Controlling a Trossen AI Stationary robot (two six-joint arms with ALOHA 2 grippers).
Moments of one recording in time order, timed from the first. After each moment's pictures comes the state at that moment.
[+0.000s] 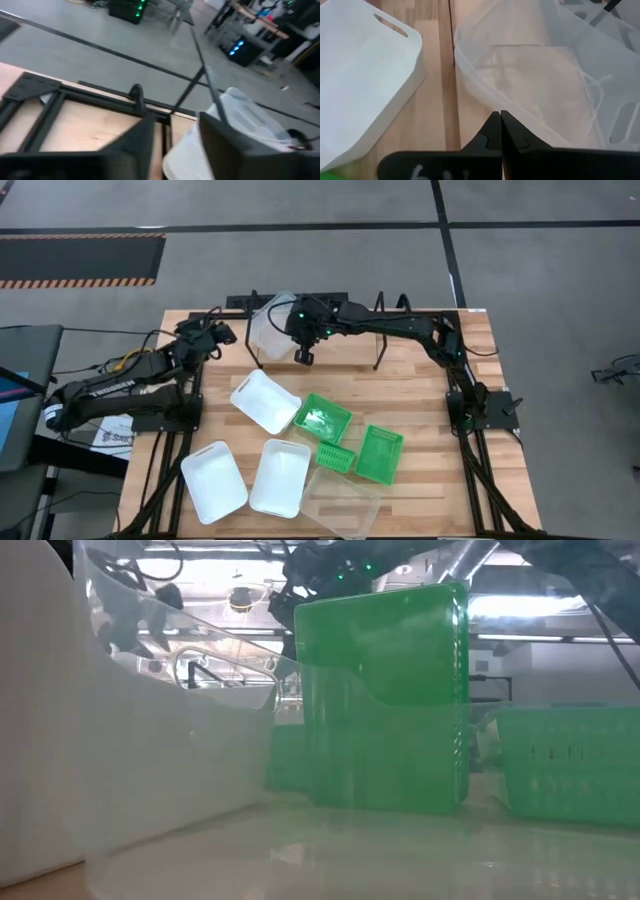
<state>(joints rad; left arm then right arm) 0.45 0.65 0.54 -0.44 -0.81 -0.94 -0.32 2.16 2.01 -0.66 -0.03 -0.21</state>
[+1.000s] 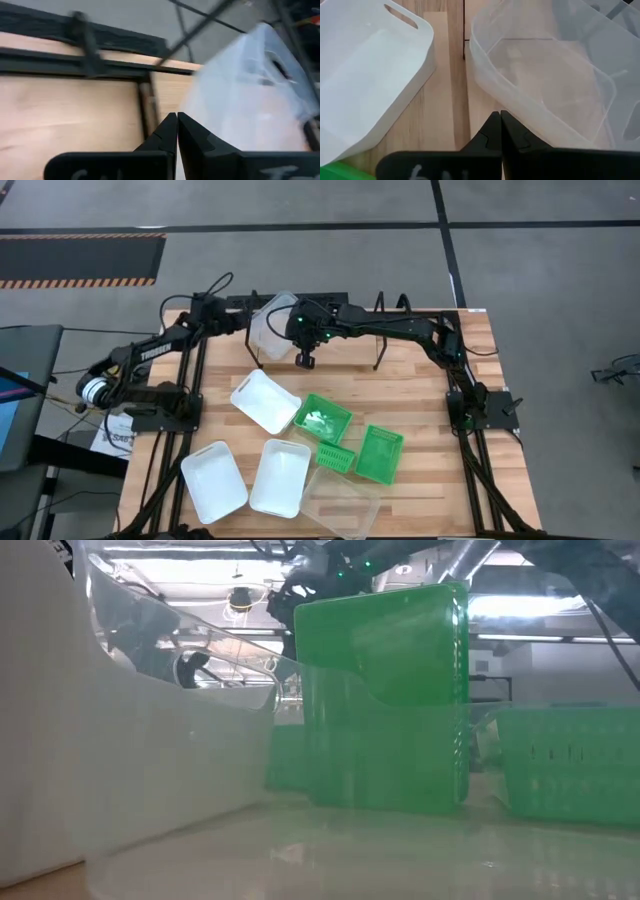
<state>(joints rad) 1.09 1.21 0.53 0.07 0.27 -0.62 -0.30 2.16 2.01 -0.70 -0.03 -0.21</state>
